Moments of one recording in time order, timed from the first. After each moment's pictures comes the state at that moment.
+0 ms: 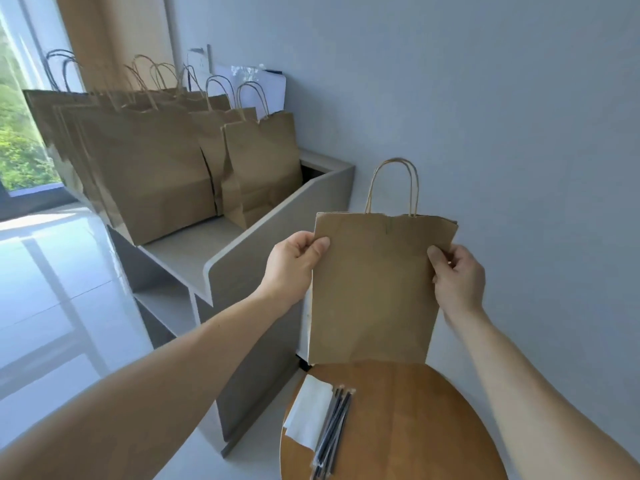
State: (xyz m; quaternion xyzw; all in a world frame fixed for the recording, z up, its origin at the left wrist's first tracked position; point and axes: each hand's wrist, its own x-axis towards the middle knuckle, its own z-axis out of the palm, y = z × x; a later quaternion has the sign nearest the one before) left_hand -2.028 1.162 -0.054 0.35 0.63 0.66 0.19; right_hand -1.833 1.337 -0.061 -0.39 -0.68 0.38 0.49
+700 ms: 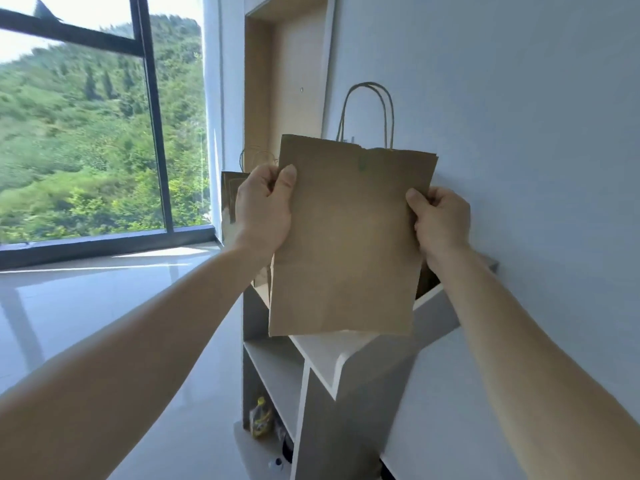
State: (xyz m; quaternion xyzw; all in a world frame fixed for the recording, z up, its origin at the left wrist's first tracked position) left_hand -2.224 1.014 0.108 0.22 0.67 0.68 -0.21; right_hand -2.129 1.231 0.113 -0.15 -0.71 0.51 0.47
